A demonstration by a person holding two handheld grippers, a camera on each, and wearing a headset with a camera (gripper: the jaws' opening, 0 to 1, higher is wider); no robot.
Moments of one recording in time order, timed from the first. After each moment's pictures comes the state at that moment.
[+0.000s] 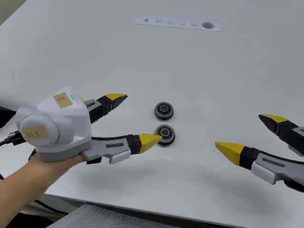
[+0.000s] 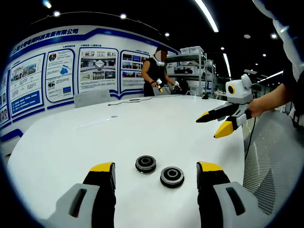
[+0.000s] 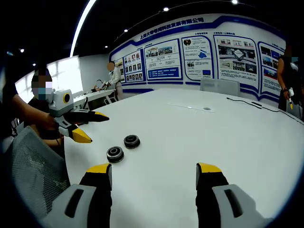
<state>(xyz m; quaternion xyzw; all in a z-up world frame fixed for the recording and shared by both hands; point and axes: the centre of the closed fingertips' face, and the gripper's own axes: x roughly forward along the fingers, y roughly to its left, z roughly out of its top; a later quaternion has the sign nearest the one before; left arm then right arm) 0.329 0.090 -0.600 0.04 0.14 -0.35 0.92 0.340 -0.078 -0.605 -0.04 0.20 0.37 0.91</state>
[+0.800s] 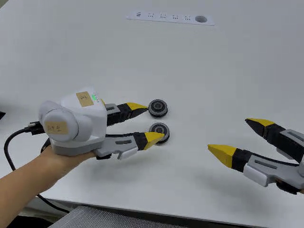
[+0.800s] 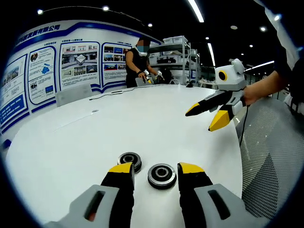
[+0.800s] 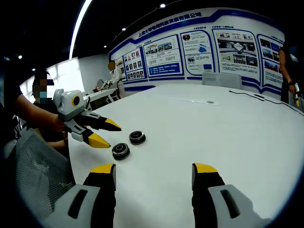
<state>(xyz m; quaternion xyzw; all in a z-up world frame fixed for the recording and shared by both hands) 0.329 0.057 -0.622 0.08 0.18 -0.42 0.89 0.333 -0.072 -0.614 -0.02 0.23 0.38 0.90</state>
